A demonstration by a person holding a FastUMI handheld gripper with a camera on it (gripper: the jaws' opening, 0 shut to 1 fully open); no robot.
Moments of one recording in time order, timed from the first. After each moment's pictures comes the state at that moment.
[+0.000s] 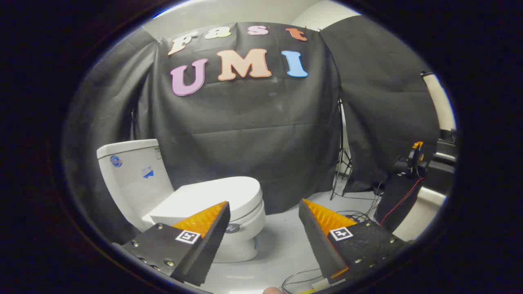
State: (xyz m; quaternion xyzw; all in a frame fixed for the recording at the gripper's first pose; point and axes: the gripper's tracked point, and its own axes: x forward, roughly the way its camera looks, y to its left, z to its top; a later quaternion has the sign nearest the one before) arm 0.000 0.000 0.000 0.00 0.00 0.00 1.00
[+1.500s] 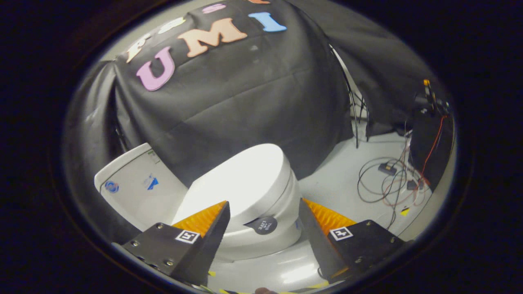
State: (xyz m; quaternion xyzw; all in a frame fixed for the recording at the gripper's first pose) arm 0.101 0.061 -0.074 0.17 0.15 0.02 0.97
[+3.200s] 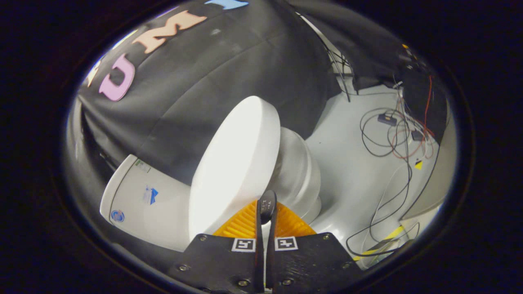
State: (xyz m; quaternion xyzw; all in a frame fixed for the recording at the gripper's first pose) arm 0.130 0.082 -0.117 0.24 0.25 0.00 0.94
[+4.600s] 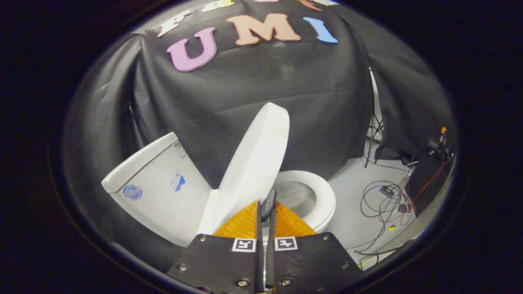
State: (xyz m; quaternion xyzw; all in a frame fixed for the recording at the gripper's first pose) arm 0.102 0.169 -0.014 0.04 0.14 0.04 0.99
